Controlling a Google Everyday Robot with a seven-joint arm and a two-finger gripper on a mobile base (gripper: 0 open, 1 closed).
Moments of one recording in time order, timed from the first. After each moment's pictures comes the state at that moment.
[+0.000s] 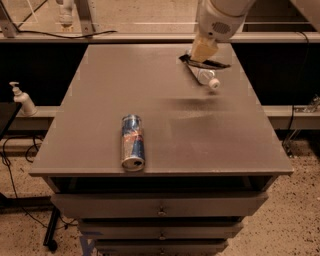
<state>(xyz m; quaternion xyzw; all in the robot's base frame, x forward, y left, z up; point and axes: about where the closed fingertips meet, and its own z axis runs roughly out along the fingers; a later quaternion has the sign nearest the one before) 0.630 -0.095 0.966 -0.64 0.73 -0.05 0.23</state>
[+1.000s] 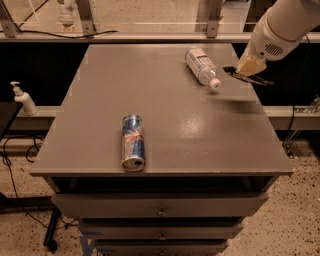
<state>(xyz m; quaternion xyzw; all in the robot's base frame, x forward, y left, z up) 0.621 -0.225 0.937 -0.56 0.79 -0.08 0.24</state>
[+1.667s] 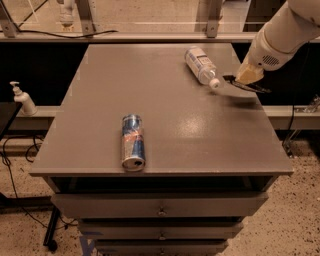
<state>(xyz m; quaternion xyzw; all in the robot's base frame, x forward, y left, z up) 0.634 -0.235 0.902 -0.56 0.79 -0.07 0.23</state>
